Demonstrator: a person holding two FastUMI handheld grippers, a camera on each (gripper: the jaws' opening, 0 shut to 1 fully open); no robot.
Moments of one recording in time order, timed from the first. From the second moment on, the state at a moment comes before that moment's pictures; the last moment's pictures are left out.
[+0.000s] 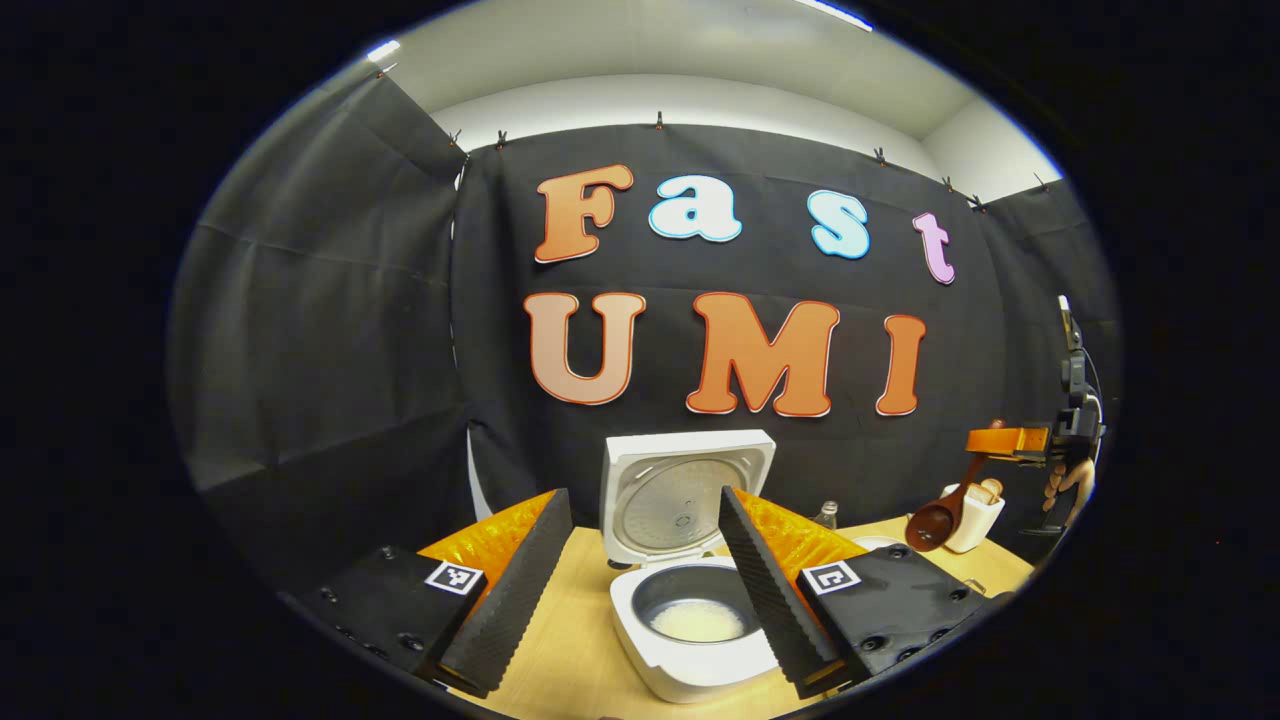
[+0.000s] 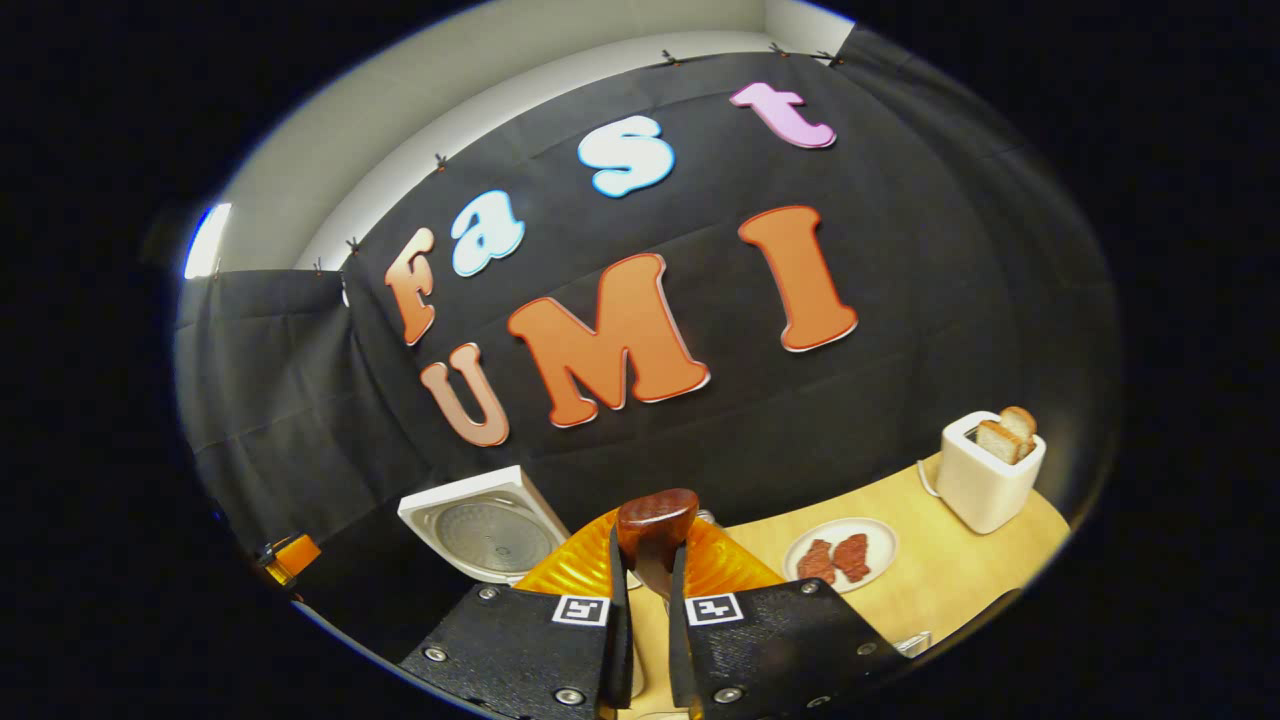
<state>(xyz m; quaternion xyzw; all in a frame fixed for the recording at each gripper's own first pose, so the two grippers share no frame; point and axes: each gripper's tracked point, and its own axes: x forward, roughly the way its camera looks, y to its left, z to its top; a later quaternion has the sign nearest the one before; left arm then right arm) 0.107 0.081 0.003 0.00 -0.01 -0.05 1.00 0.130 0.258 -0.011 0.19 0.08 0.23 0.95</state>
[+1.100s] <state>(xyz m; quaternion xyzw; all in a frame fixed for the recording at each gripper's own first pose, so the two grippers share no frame) 0.091 0.046 -0.031 0.01 0.03 0.02 1.00 0.129 0.114 -0.235 0.22 0.21 0.12 0.95</state>
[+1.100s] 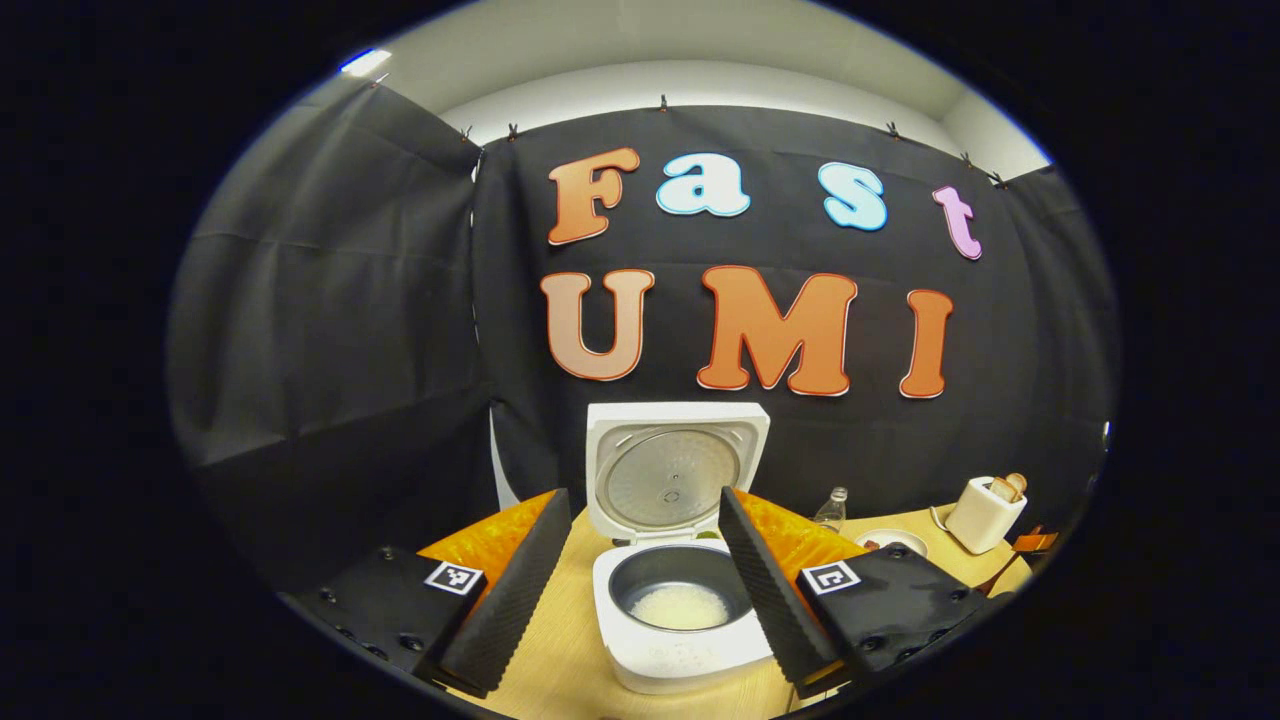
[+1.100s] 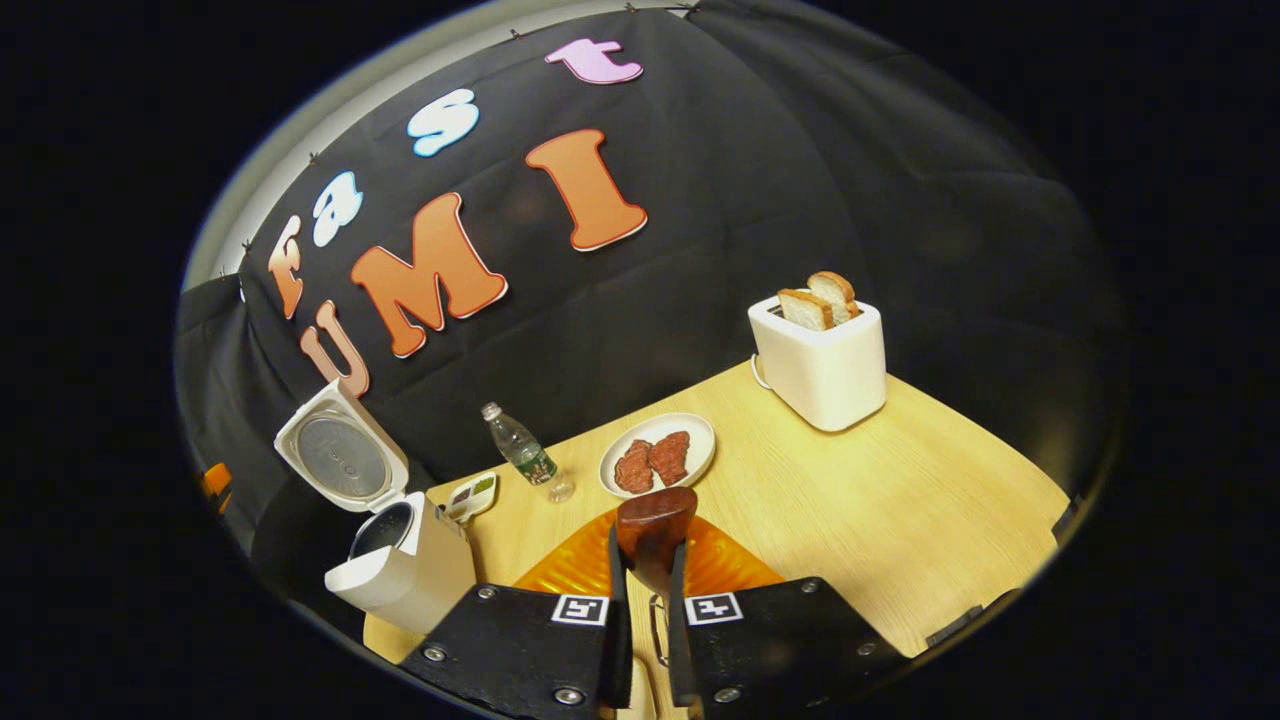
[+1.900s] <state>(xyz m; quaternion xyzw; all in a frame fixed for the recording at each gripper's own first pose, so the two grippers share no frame) 0.088 0.033 -0.018 0.04 0.02 0.03 1.00 0.114 0.067 -0.280 0.18 0.25 0.06 0.95</state>
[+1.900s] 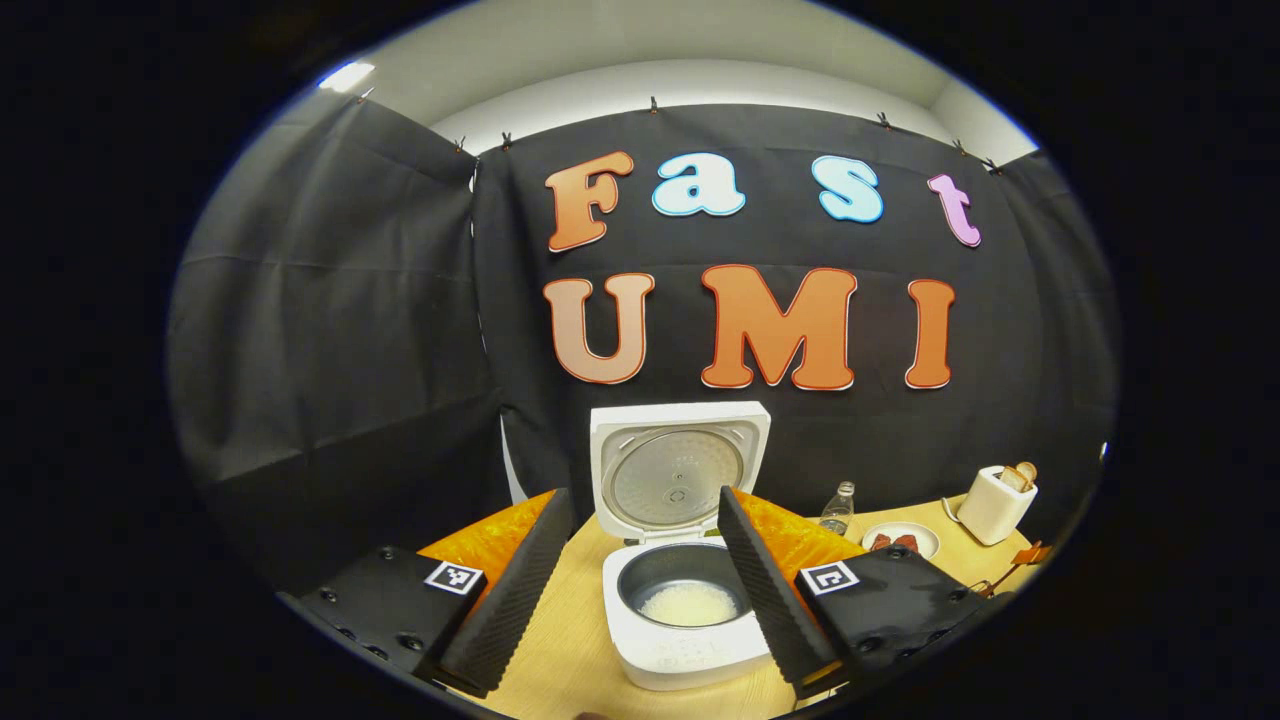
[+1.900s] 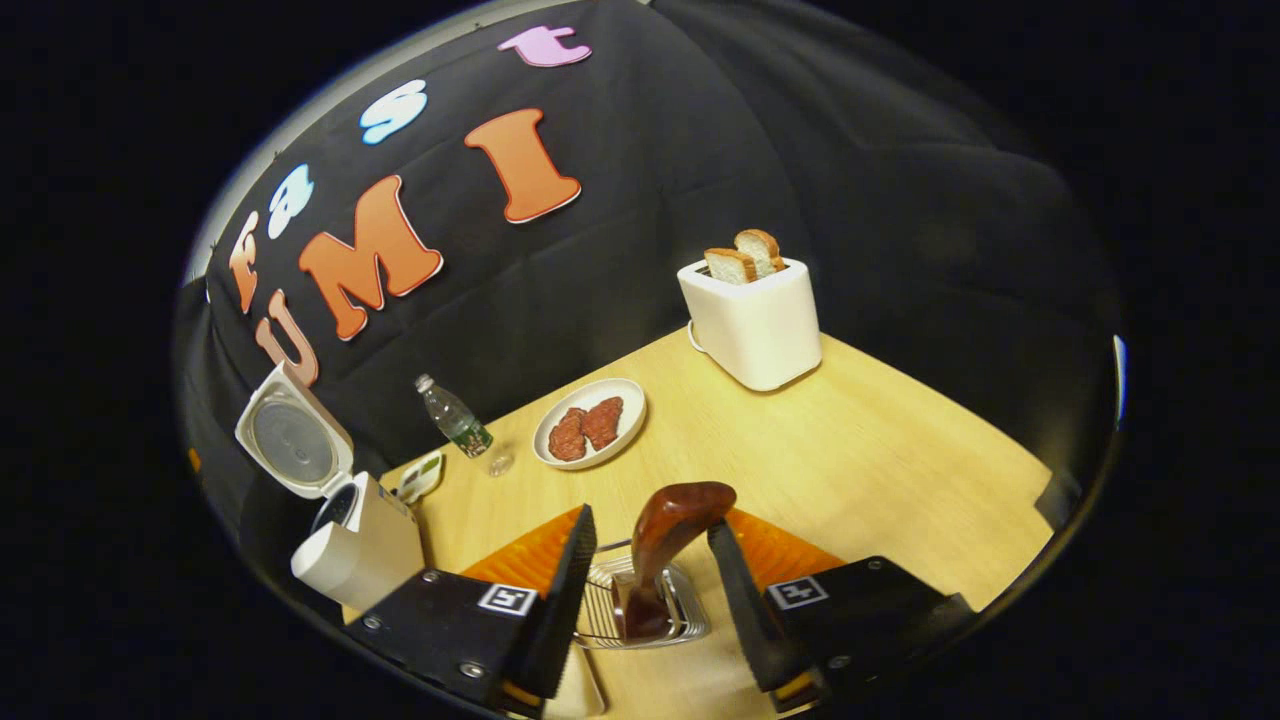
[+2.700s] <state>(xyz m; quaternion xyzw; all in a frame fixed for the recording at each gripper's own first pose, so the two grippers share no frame) 0.233 0.007 0.106 -0.01 -0.02 0.00 1.00 0.079 0.023 -0.199 0.12 0.20 0.02 0.97</state>
